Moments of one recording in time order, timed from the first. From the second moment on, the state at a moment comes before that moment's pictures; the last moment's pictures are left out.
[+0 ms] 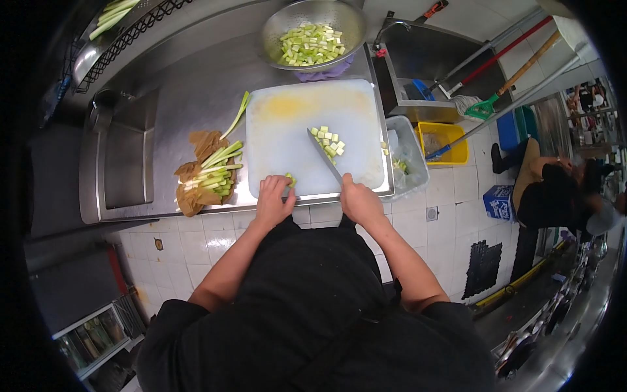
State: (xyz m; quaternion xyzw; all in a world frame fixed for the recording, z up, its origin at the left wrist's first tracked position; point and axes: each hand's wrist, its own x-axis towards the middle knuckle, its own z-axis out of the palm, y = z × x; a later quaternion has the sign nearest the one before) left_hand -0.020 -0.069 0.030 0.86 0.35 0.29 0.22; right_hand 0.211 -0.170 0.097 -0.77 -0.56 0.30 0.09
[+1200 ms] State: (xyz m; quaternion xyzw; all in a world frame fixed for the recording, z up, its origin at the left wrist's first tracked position) left_hand 0.012 -0.048 0.056 0.86 0.44 0.17 0.21; right_hand 0.191 -0.174 0.111 -0.77 -0.55 0.30 0.13
